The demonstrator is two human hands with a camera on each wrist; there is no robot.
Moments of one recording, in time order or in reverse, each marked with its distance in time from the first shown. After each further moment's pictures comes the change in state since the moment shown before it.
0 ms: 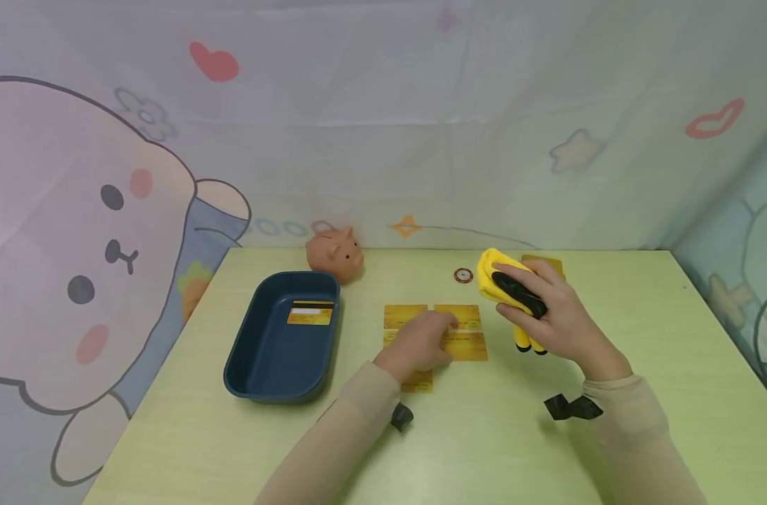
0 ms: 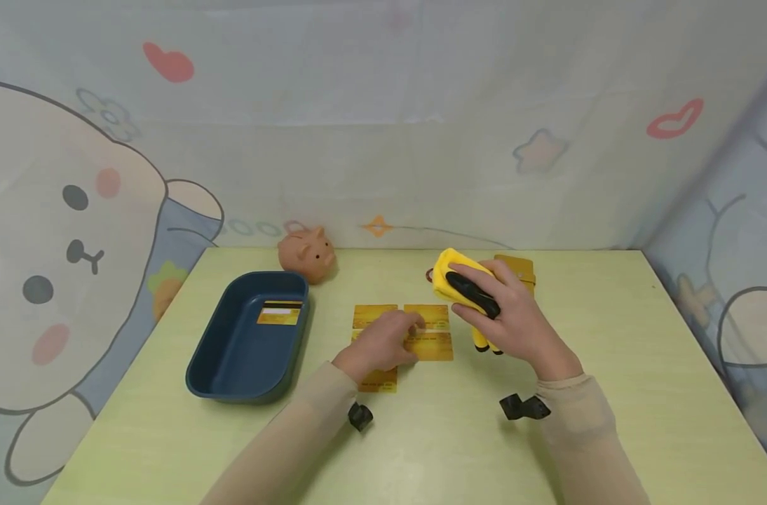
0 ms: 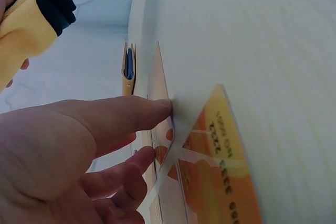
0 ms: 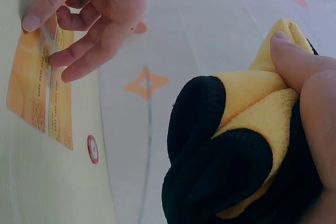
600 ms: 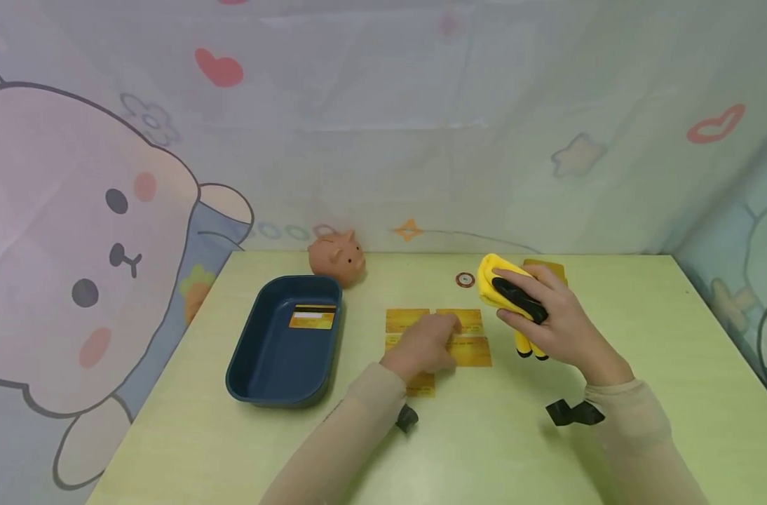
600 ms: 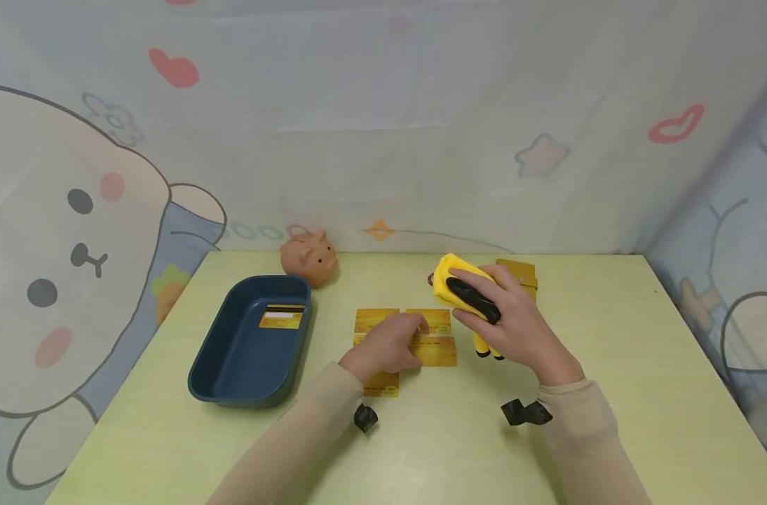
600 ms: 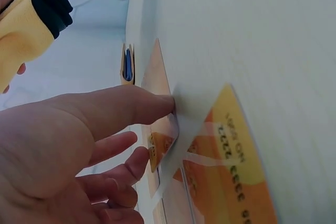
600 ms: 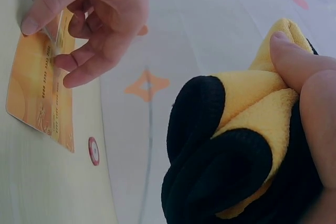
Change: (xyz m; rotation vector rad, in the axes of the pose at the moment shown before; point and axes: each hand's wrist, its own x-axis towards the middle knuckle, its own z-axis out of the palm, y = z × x) left_hand 0.005 0.003 -0.002 0.010 -0.031 -0.035; right_hand 0.001 -0.002 0.002 -0.009 -0.012 -0.008
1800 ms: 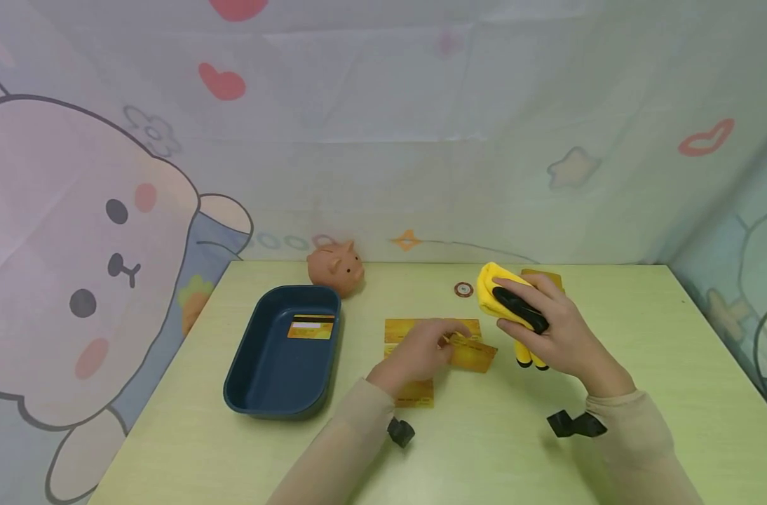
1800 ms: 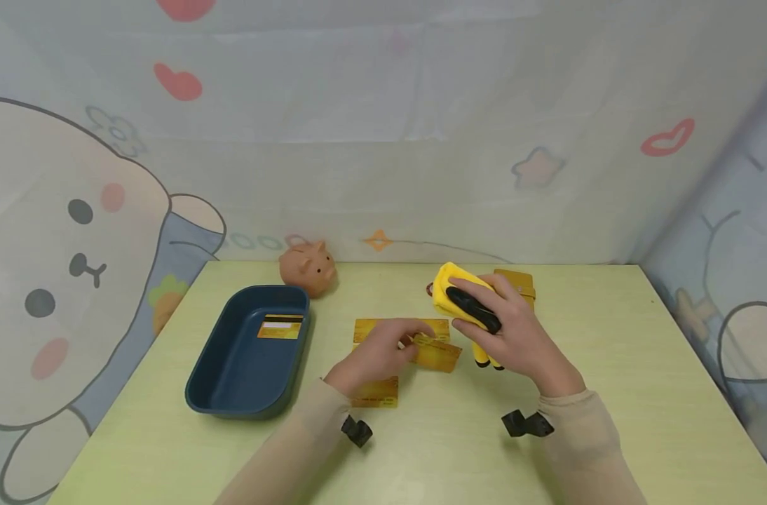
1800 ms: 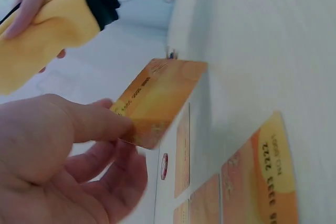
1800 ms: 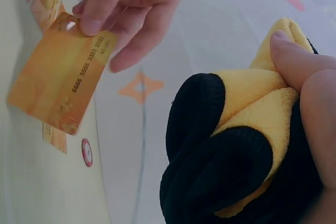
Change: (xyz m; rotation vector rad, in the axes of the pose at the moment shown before) left_hand -0.011 -0.005 -0.007 -0.267 0.177 0.221; right_hand 0.000 -0.005 -0.002 -0.016 0.008 -0.010
